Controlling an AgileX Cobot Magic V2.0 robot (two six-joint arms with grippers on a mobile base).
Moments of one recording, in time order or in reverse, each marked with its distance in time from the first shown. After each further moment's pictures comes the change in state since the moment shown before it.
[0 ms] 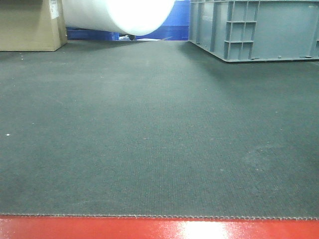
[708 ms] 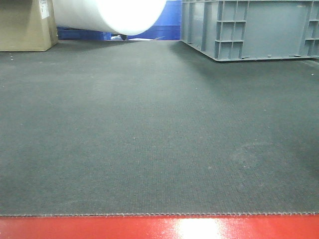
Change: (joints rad) left arm 0.000 0.000 0.000 0.000 0.000 0.000; right arm 0.000 0.178 -0.118 0.044 0.008 0.000
